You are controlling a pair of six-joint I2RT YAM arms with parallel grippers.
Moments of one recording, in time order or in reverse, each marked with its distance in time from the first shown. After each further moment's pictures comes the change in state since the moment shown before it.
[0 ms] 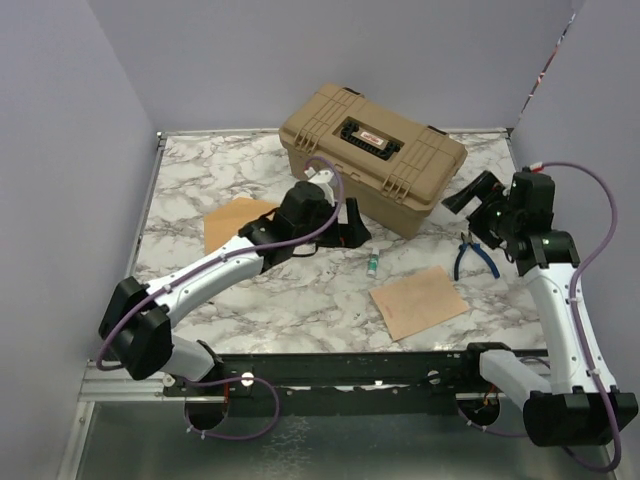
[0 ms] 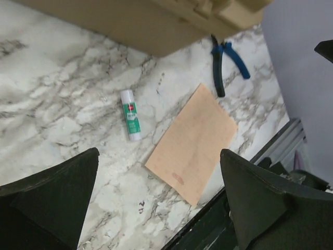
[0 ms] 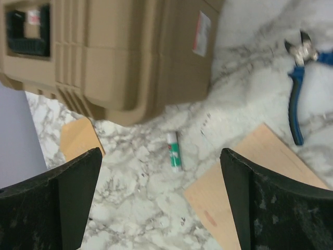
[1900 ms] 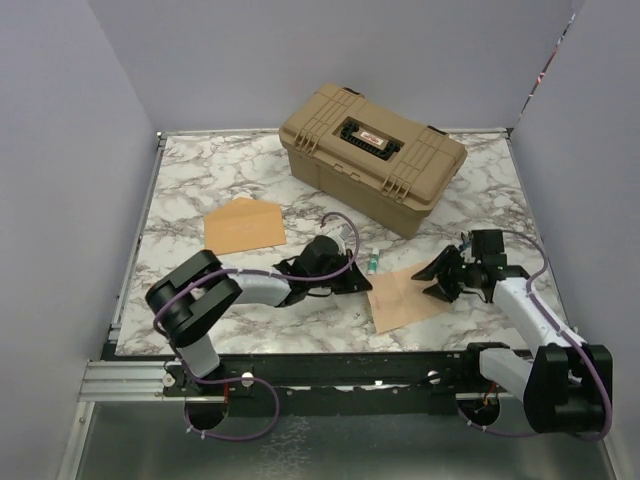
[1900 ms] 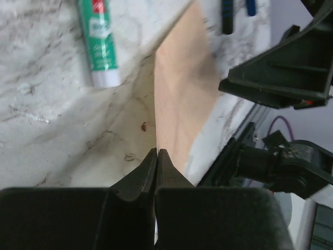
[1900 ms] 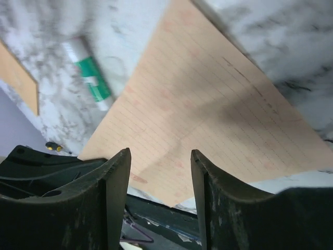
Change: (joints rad) left arm -0.166 0.354 -0.384 0.650 0.142 -0.337; right arm 0.000 0.049 -0.663 0.231 -0.320 0.130
